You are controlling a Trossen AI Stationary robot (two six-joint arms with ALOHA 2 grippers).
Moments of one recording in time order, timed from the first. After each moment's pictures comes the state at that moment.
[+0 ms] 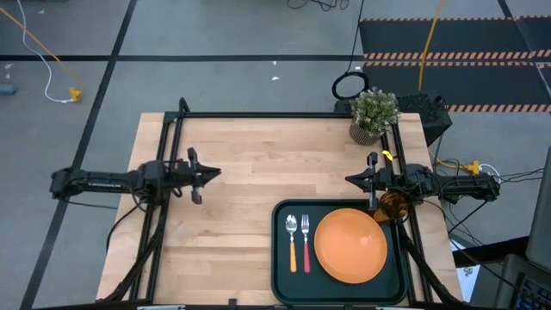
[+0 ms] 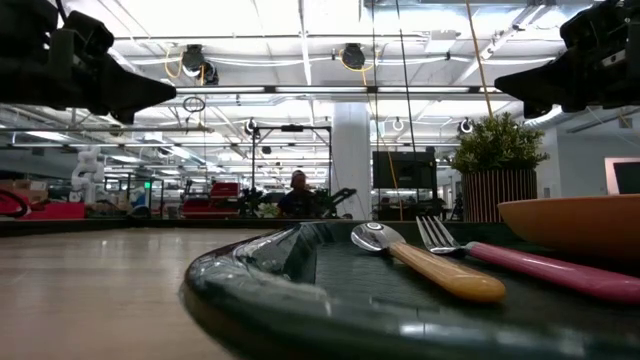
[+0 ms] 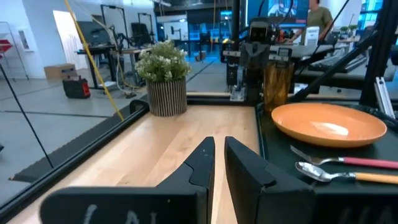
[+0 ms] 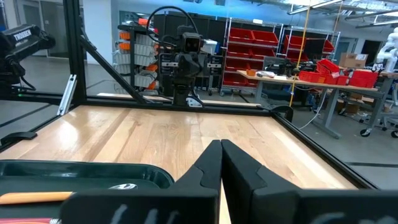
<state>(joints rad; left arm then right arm) 0.04 0.29 0.01 0.30 -0.13 0.05 0.03 0.01 0.02 0.04 0.10 -0.09</state>
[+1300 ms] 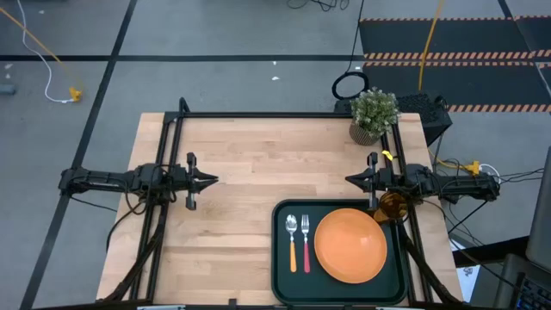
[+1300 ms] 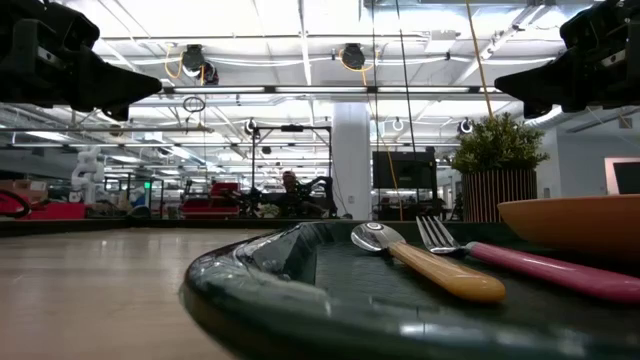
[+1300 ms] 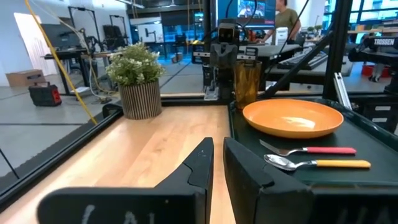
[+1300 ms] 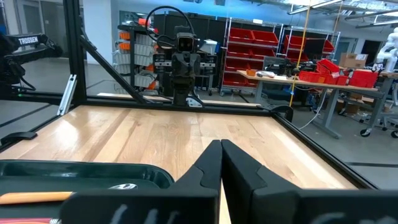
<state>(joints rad) -0.05 0.13 0.01 0.15 -0.12 0.07 0.03 0.01 0.02 0.04 0.10 -0.09</state>
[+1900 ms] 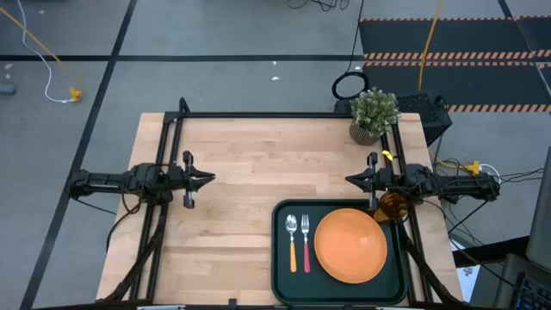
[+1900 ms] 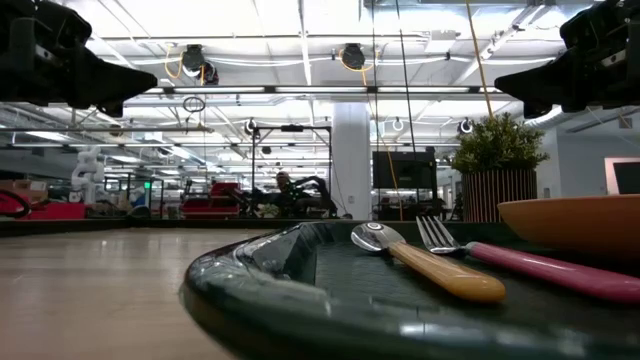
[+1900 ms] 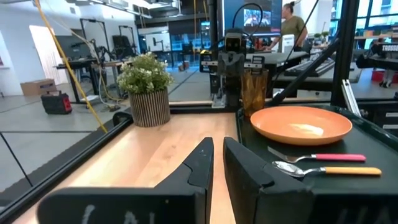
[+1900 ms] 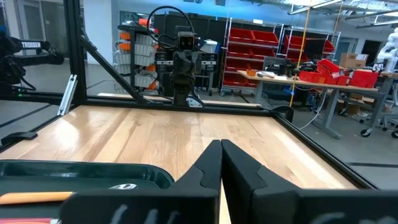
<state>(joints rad) -0.05 0.00 0.01 0.05 -0.14 0.09 0.03 0.01 0.02 0.04 0.10 -0.09</state>
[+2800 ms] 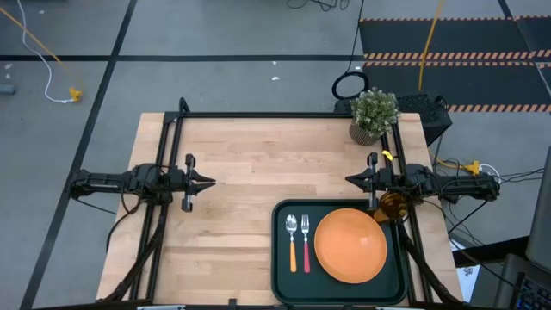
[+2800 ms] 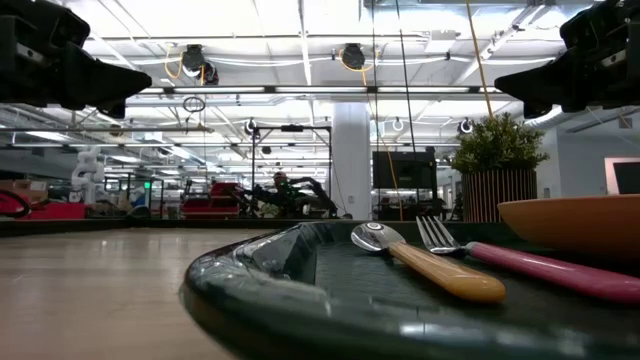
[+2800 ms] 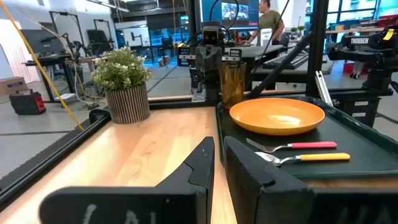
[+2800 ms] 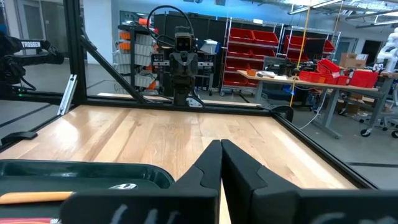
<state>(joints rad) -0.05 0.00 0.01 0.02 -0.05 0.09 0.03 0.01 0.02 0.04 0.10 -0.09</state>
